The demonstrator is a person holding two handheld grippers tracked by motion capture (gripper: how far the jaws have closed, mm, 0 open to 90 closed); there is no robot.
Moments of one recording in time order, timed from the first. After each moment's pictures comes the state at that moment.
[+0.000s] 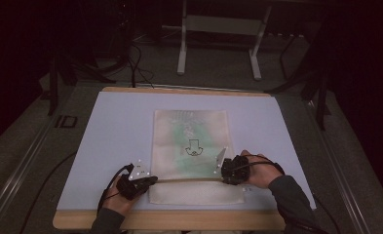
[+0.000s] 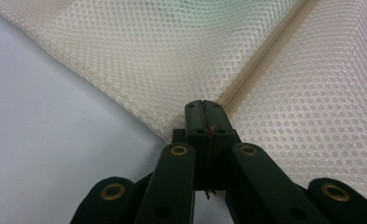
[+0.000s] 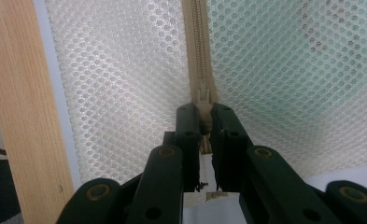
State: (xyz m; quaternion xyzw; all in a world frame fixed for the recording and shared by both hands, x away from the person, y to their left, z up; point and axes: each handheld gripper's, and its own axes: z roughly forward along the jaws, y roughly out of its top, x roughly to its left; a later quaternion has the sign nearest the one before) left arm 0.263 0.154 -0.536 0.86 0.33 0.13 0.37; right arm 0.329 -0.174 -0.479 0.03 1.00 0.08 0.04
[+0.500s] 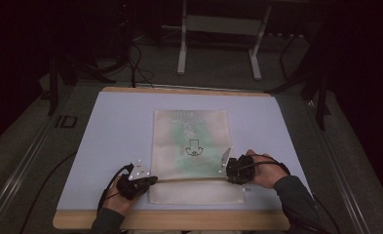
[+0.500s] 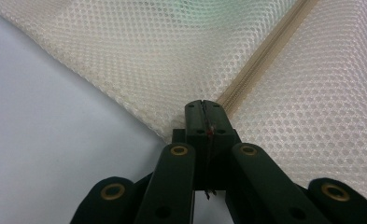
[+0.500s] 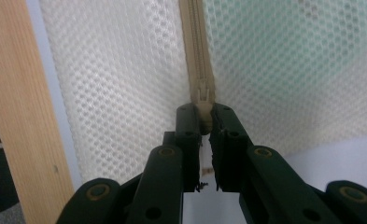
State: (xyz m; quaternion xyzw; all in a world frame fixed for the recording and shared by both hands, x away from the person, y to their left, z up) left arm 0.263 0.154 -0.536 0.86 0.33 0.13 0.37; right arm 0.331 -0.190 -0.477 0.05 1.00 0.06 0.04
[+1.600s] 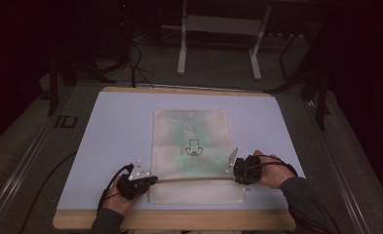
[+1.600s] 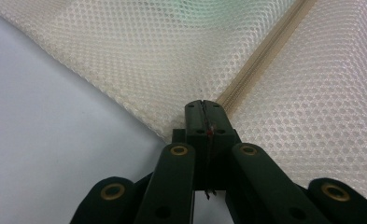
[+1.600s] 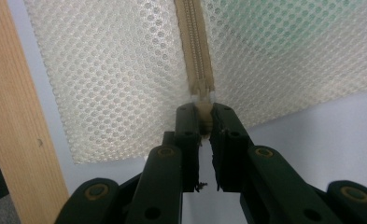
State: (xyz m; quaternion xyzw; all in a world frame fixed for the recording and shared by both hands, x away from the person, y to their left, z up) left arm 0.263 0.154 -0.536 0.86 0.33 0.13 0.37; right arm 0.334 -0.210 -0.482 0.06 1.00 0.05 0.05
